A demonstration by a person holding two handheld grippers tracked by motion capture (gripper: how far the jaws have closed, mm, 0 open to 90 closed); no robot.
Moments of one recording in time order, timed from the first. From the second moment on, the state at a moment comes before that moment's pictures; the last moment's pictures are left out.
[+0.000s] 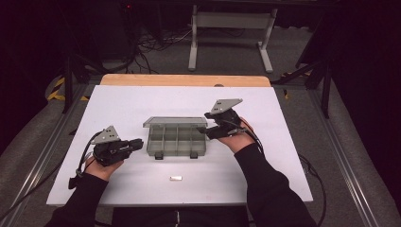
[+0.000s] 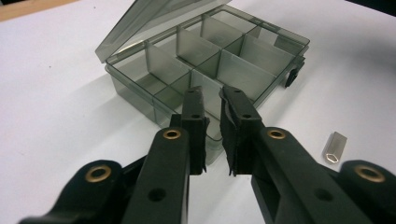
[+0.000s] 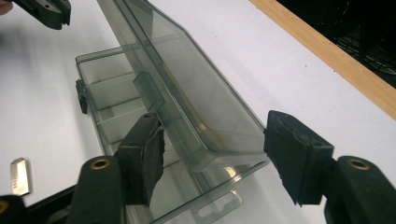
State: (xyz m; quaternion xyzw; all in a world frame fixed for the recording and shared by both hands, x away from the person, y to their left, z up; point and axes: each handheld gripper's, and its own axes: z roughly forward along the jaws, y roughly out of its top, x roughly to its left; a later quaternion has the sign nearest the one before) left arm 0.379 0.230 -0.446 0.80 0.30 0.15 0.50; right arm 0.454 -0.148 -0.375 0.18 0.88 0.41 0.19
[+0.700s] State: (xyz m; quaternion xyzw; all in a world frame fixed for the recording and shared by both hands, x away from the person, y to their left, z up) left arm 0.367 0.247 -0.452 0.77 0.30 0.19 0.53; right arm 0.489 -0.140 -0.353 0.19 0.87 0.42 0.20
